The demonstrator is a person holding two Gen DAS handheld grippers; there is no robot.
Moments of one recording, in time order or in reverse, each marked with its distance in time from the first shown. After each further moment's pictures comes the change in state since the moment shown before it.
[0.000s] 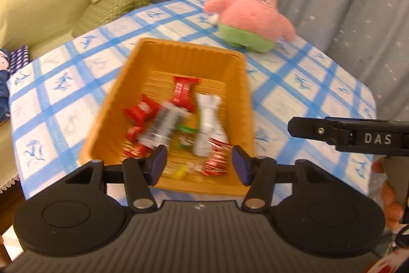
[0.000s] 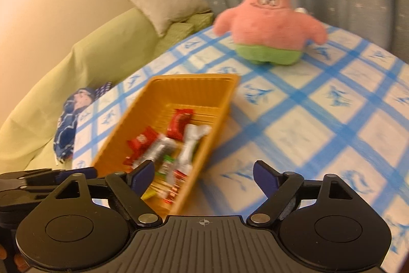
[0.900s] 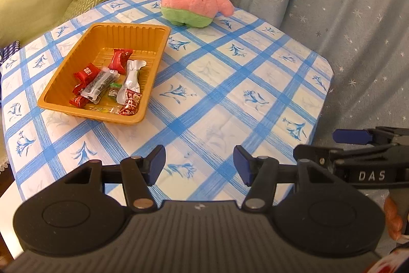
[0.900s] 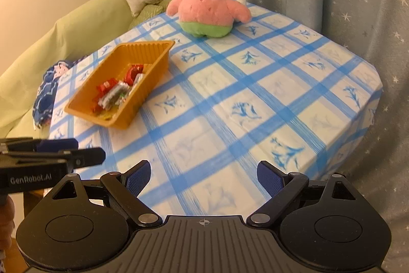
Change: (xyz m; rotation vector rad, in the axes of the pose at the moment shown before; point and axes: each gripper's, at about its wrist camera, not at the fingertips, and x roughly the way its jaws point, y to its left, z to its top) left arm -0.068 -0.137 -0.065 0.026 0.036 -0.014; right arm -0.149 -0.063 -0.080 -0.059 0.085 -0.136
